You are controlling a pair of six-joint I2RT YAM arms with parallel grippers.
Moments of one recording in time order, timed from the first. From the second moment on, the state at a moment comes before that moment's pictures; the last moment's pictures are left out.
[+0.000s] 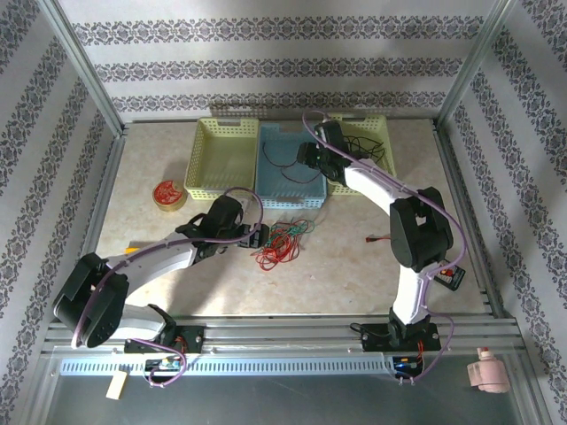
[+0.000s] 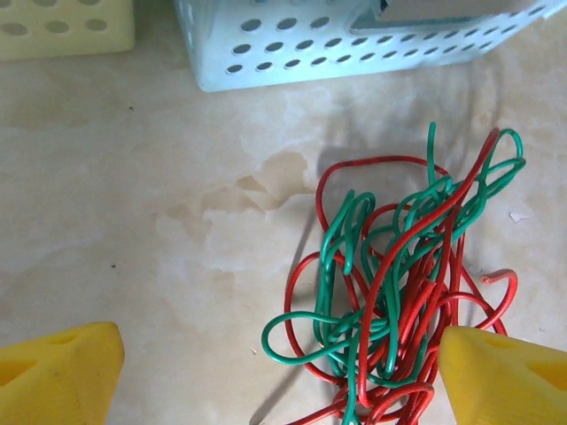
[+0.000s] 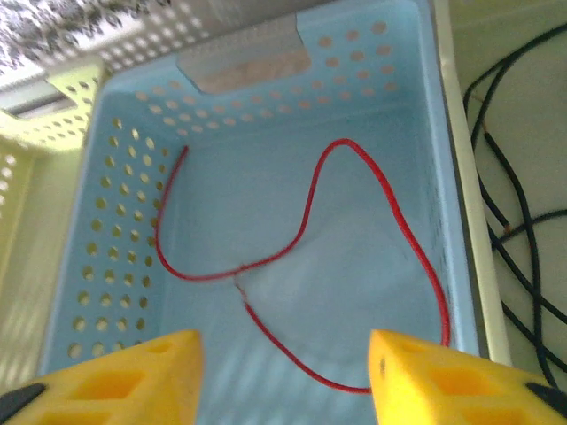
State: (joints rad) left arm -0.57 1.36 0.70 -0.16 0.04 -0.43; right arm 0.40 1.91 1.44 -0.24 0.03 0.57
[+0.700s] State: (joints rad) left arm -0.56 1.43 0.71 -0.17 0.09 -0.41; right arm 0.73 1.52 0.96 -0.38 -0.24 0.34
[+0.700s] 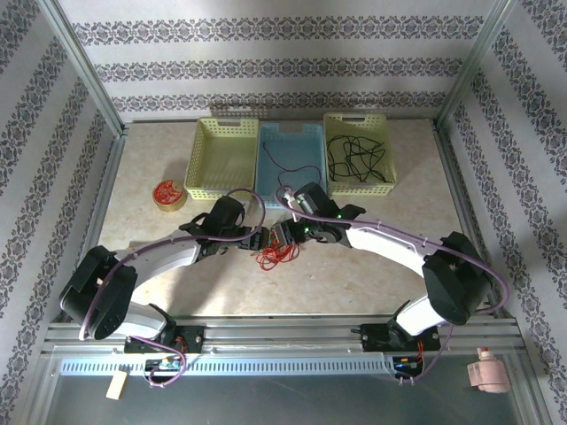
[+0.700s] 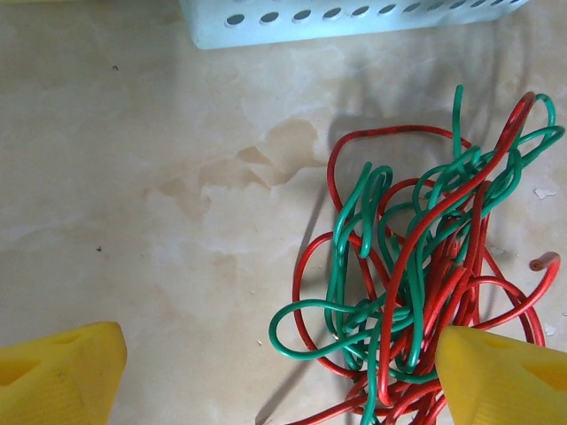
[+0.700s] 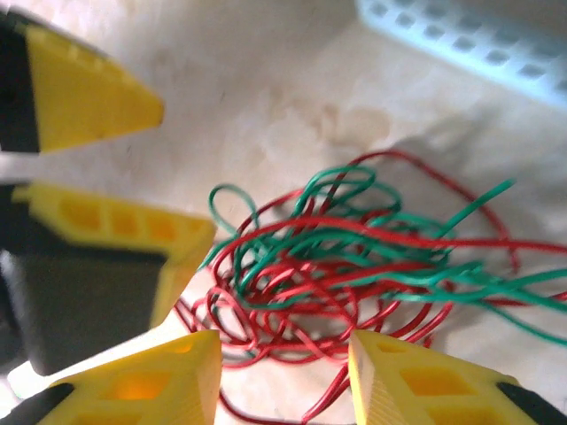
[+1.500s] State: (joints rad) left arm -0.56 1.48 0.73 -0.18 0.12 -0.40; right arm 0.73 1.61 0.97 -0.41 -0.21 0.26
